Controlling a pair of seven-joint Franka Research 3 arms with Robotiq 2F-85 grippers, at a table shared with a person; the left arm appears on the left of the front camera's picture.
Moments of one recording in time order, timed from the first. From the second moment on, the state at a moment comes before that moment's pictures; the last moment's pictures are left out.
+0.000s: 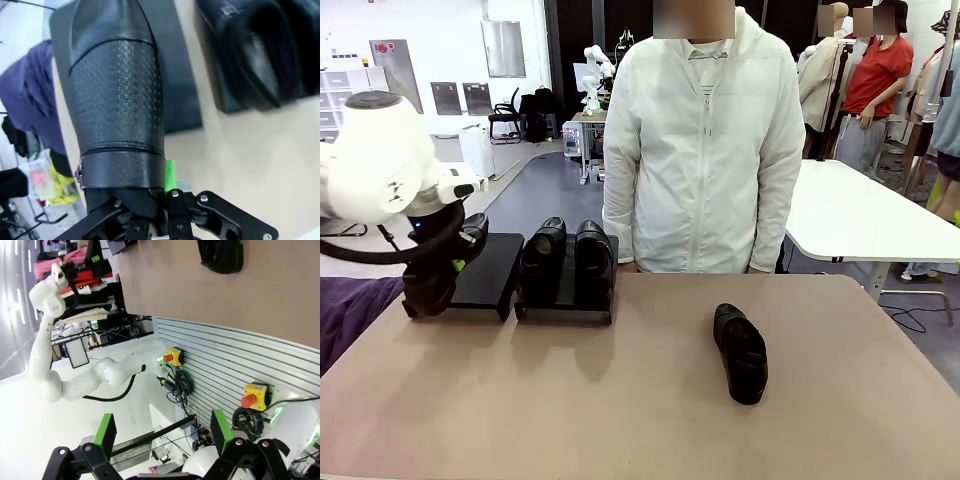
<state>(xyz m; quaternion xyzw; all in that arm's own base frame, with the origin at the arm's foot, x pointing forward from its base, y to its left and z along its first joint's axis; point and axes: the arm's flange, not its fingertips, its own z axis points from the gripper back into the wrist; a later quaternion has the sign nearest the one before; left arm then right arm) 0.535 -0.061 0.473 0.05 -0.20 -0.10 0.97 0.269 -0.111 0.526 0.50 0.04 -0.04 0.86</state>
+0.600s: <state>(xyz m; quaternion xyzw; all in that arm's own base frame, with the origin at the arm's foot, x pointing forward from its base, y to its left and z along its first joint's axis) 0.620 -0.016 0.457 0.08 -0.22 -0.04 0.97 0.269 -0.111 0.526 0.50 0.04 -0.04 0.86</state>
